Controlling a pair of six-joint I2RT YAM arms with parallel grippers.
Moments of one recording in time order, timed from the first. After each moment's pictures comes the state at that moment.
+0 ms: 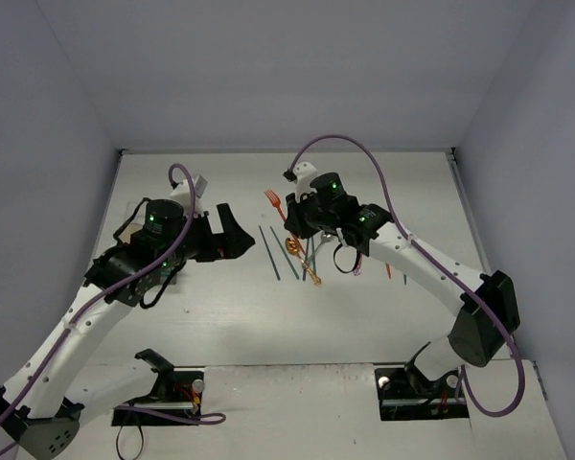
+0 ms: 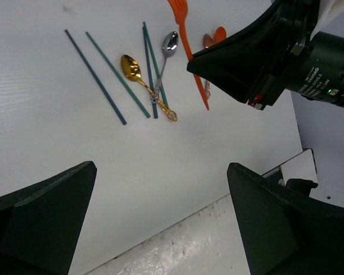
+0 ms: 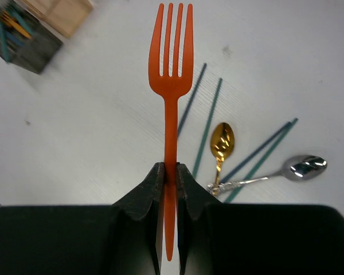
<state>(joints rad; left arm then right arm) -0.56 0.95 1.16 -0.71 0.12 -0.61 0.70 1.51 1.26 -0.35 -0.12 0.14</state>
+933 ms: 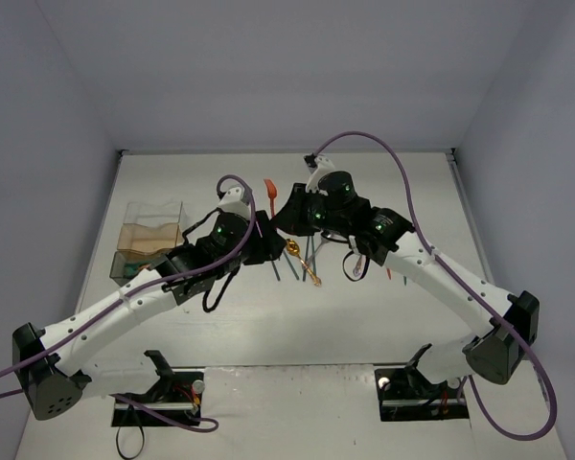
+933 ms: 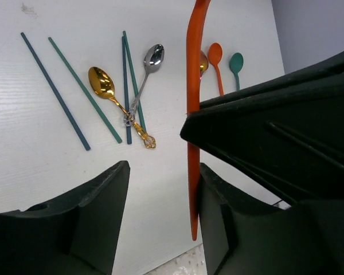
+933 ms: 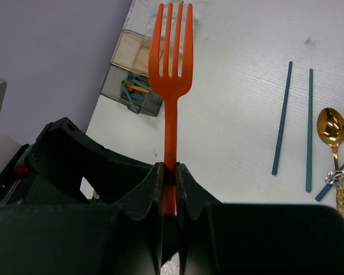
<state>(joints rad) -0.87 1.15 1.08 -0.43 -0.25 -0.80 0.78 1.39 1.31 -0.36 -0.11 0.67</state>
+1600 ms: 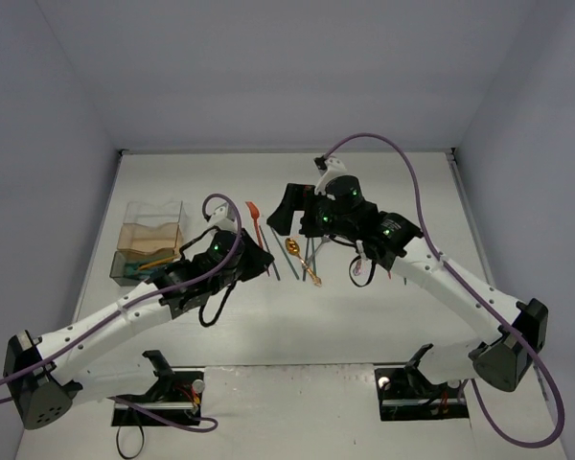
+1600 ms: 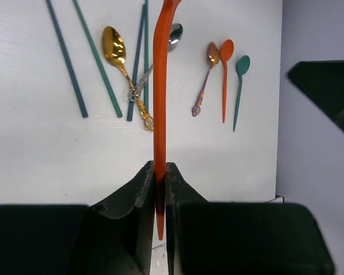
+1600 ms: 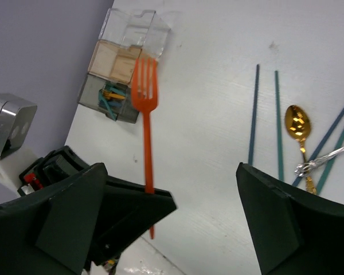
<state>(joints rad) -0.88 1.08 0.92 -0.38 -0.27 -1.04 0.77 1.34 1.27 -0.38 -0.02 0.65</state>
